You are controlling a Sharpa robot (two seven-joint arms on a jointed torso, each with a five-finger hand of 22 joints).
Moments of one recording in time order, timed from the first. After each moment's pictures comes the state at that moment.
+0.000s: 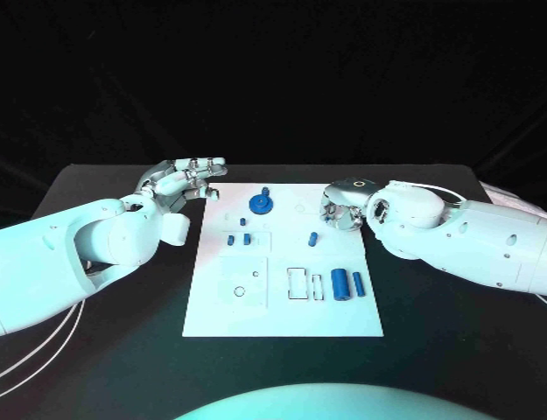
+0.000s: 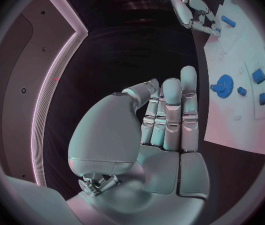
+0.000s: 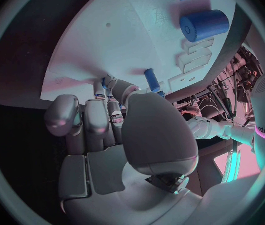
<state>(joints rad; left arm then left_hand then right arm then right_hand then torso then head) 1.17 -0.82 -0.01 1.48 0.07 -0.28 0.29 1.35 -0.11 0.52 -0.05 0.11 1.07 0.17 0.11 0.09 1.13 0.10 0.21 0.08 1.23 0.01 0.99 0.53 0.17 1.23 0.11 0.56 0.89 1.12 -0.79 -0.01 1.40 -1.75 -0.16 -0.17 1.41 -0.07 0.49 -0.05 0.07 1.19 0.12 0.10 0.13 1.19 0.08 0.16 0.09 1.47 -0.02 1.17 1.05 0.12 1.37 0.08 1.22 0.96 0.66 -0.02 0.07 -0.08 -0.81</state>
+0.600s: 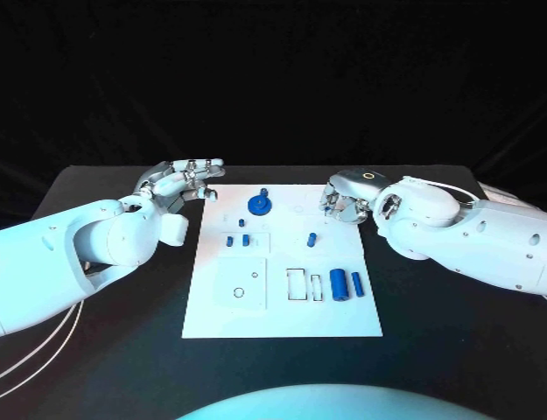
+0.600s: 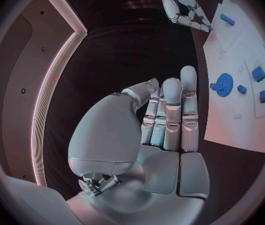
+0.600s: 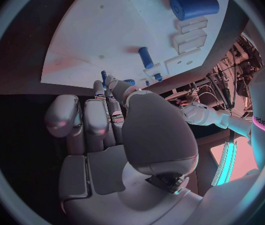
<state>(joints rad) 1.17 -0.81 -0.01 1.47 0.07 -0.28 0.29 1.35 -0.11 0.51 -0.06 0.11 1.06 0.17 0.11 0.09 1.13 0.10 0.21 0.08 1.23 0.01 0.99 0.53 0.17 1.23 0.11 0.56 0.88 1.13 -0.86 0.00 1.50 -1.69 -0.26 -0.18 1.40 -0.07 0.49 -0.05 0.06 1.19 0.11 0.10 0.14 1.20 0.08 0.15 0.09 1.47 -0.02 1.17 1.05 0.12 1.37 0.08 1.22 0.96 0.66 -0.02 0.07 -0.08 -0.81</state>
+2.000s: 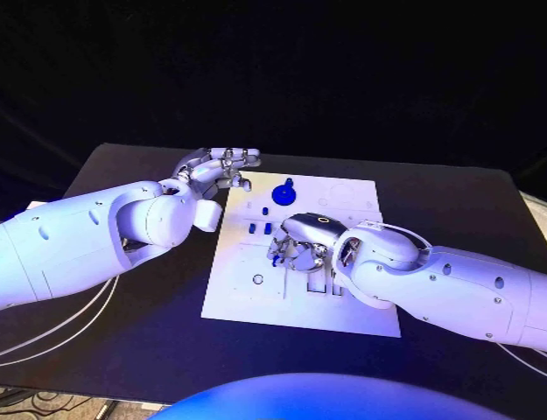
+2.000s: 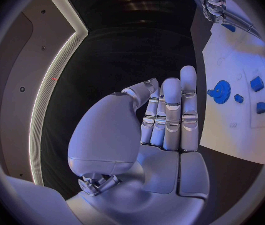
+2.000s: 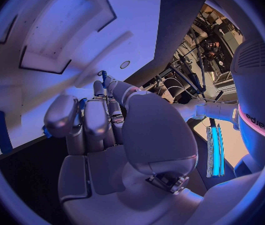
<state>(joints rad) 1.16 -0.80 -0.01 1.48 0.07 -0.28 0.28 1.35 -0.11 0.51 -0.05 0.11 1.06 0.17 0.11 0.09 1.13 0.10 0.21 0.08 1.23 0.01 0.99 0.53 0.17 1.23 0.11 0.55 0.88 1.00 -0.65 -0.01 1.58 -1.56 -0.23 -0.11 1.39 -0.06 0.50 -0.06 0.06 1.18 0.12 0.10 0.14 1.20 0.08 0.13 0.08 1.47 -0.02 1.17 1.04 0.12 1.37 0.08 1.22 0.95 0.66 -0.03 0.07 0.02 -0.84</state>
